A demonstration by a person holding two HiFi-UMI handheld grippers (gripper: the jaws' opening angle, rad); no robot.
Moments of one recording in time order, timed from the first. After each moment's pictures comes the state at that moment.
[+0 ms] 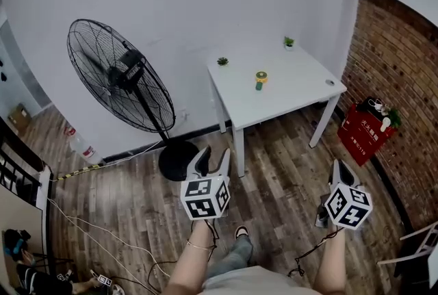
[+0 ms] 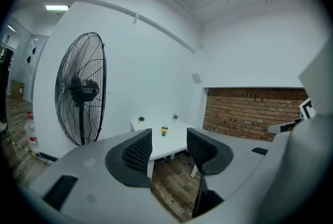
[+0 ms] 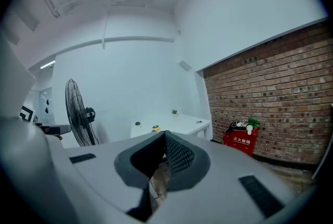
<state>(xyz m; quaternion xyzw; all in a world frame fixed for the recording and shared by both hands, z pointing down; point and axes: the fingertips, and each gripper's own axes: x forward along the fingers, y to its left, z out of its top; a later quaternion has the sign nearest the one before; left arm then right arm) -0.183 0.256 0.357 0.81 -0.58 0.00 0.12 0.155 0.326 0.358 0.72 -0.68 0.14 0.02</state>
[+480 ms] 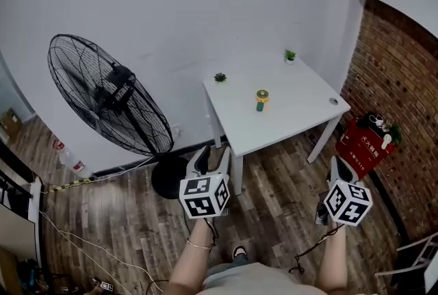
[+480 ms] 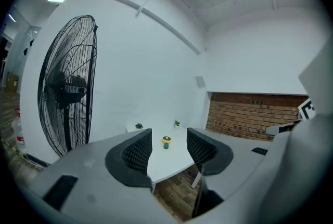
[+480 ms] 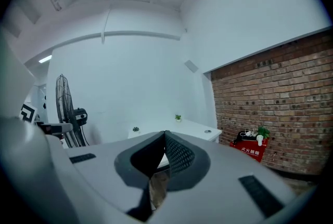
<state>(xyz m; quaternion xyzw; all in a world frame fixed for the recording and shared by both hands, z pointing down) -0.195 0.120 0.340 0.81 -0.56 -0.02 0.13 0.134 0.192 0.330 0.72 -0.68 0.12 0.04</state>
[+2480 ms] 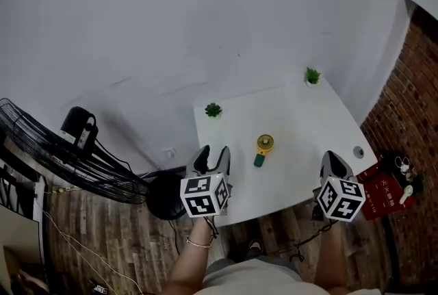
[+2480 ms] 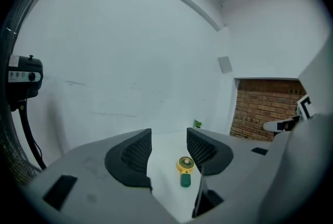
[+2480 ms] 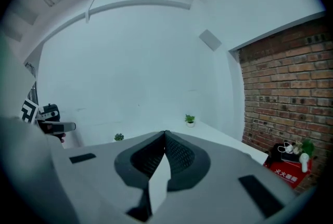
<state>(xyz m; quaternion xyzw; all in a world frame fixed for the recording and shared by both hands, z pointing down) -0.122 -0.226 0.373 0.77 -0.62 0.03 0.15 0.193 -0.205 0.362 0.66 -0.73 0.14 0.08</state>
